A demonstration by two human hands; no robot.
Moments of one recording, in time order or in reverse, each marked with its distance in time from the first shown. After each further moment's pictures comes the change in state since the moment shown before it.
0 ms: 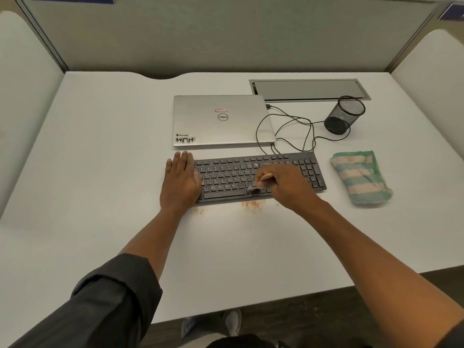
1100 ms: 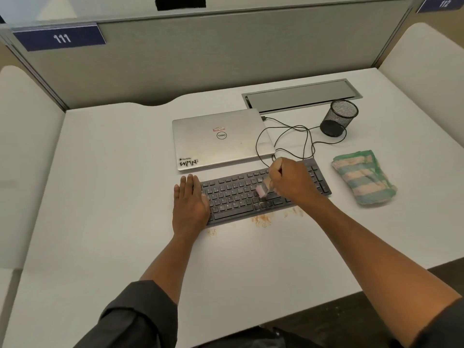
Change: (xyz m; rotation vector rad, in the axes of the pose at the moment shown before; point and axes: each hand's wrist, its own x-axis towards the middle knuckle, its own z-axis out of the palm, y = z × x) left_hand 0.001 0.001 -0.004 0.002 -0.042 0.003; right_hand 0.040 -0.008 -0.011 -0.022 0.187 0.282
